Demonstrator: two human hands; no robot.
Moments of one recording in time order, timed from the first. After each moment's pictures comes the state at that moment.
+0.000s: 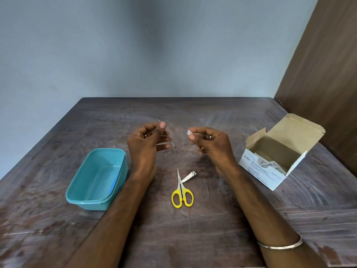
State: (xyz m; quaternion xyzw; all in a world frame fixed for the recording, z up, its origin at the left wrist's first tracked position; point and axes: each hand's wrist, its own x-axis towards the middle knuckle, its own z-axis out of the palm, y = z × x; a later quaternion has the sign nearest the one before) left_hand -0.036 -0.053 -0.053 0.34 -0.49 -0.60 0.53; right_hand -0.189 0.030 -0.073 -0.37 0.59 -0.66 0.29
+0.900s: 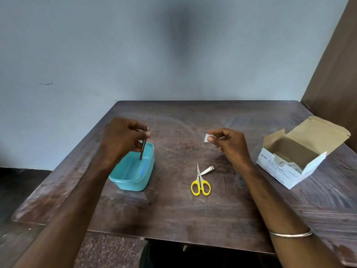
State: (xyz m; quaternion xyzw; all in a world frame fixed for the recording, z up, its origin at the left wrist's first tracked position) left_hand 0.081 -0.062 0.020 0.49 -0.72 -0.36 0.34; right_hand -0.191 0.026 -0.080 -0.41 0.62 -0.62 0.22
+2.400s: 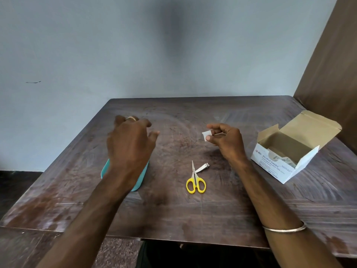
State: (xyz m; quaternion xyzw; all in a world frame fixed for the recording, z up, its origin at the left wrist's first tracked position) left_hand 0.049 -0.016 0.015 0.51 -0.81 0.06 0.28; right_hand -0.195 0.027 -0.082 -0.40 0.67 -0.60 0.19
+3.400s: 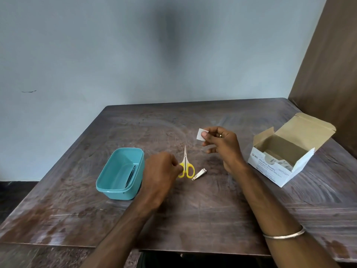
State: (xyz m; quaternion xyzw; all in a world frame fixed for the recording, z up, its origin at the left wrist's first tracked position) left_hand 0.002 -0.006 -0.045 0.50 -0.84 -0.16 0.16; right_hand -0.189 0.029 -0.070 -0.31 0.56 -0.70 0.32
